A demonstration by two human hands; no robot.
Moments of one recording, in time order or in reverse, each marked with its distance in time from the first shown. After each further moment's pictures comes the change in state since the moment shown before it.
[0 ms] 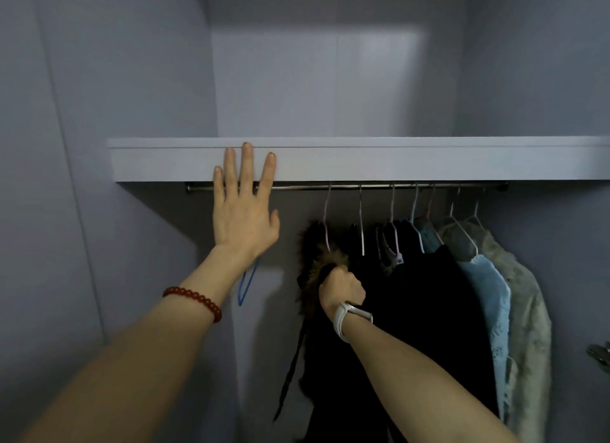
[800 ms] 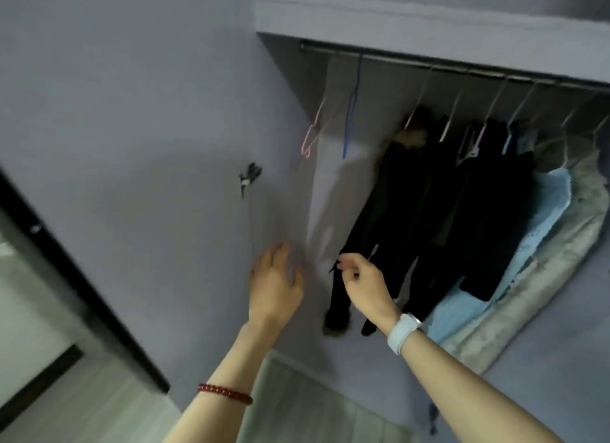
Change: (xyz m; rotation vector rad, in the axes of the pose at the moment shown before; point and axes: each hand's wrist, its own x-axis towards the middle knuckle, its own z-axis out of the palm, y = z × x) left_hand -0.297 0.074 -0.141 -0.432 -0.534 -0.770; right_hand -0.233 0.086 -0.028 0.456 -0.548 -0.322
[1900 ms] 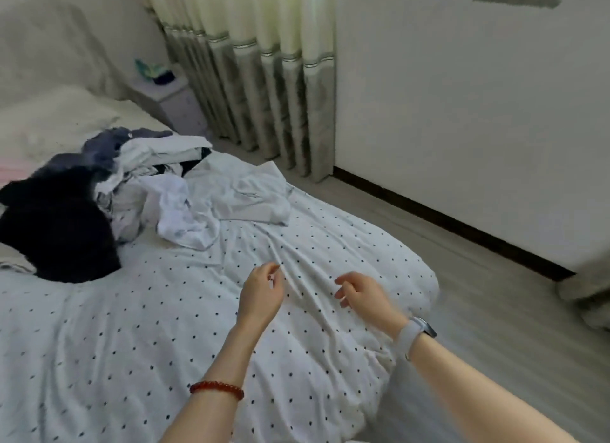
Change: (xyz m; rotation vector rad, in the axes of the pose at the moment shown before) left_hand -0.771 -0.122 -0.236 0.011 1.098 -1.596; right_hand -0.628 -0.152 0.332 -0.258 -1.856 -0.804
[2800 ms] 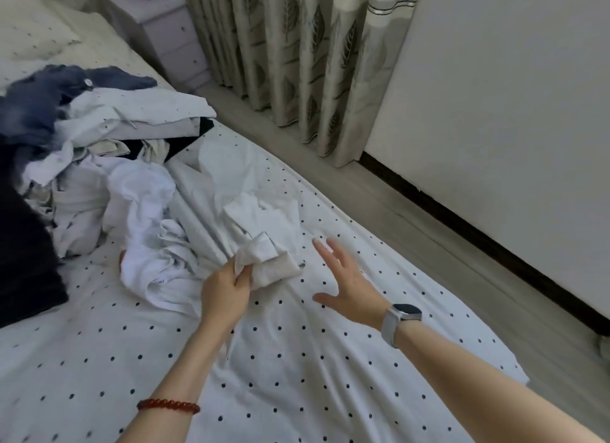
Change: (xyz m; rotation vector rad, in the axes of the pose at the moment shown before) left_hand 0.293 -0.096 -0.051 -0.078 0.202 -0.075; right_hand 0.324 -0.073 0.058 -0.433 -0.260 -0.278
